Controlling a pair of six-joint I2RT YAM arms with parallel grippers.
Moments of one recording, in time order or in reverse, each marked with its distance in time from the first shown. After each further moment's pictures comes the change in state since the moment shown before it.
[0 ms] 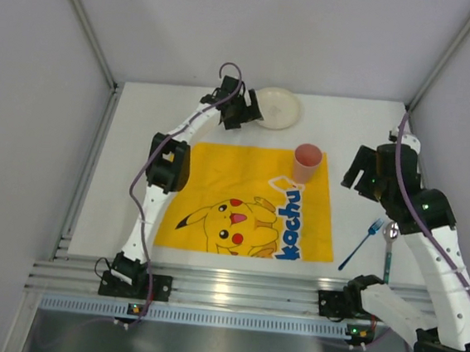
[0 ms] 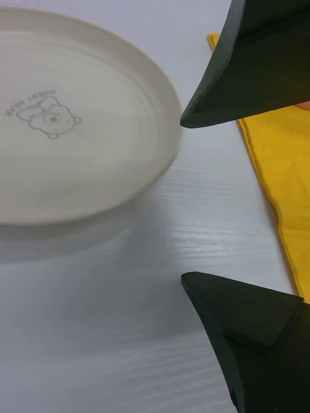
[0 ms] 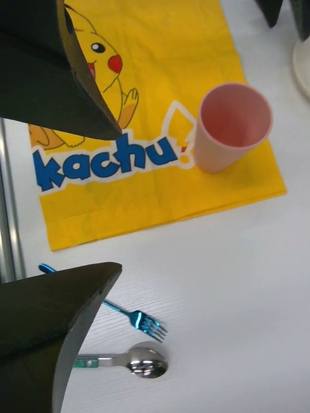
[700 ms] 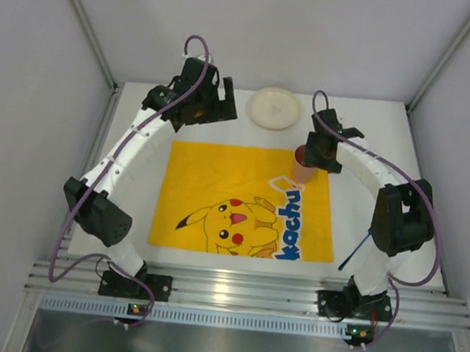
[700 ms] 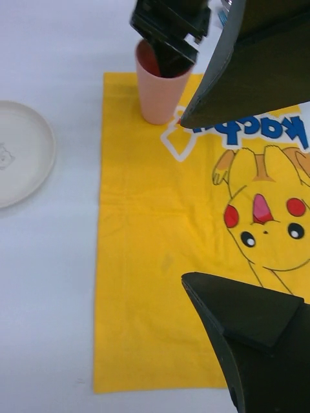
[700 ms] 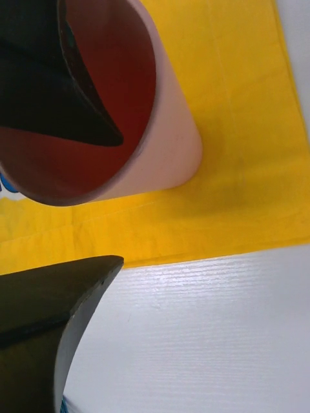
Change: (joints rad) left arm -0.105 -0.925 -0.511 -0.337 -0.282 0.112; right arm 0.006 0.805 0.142 0.246 -0.053 -0.034
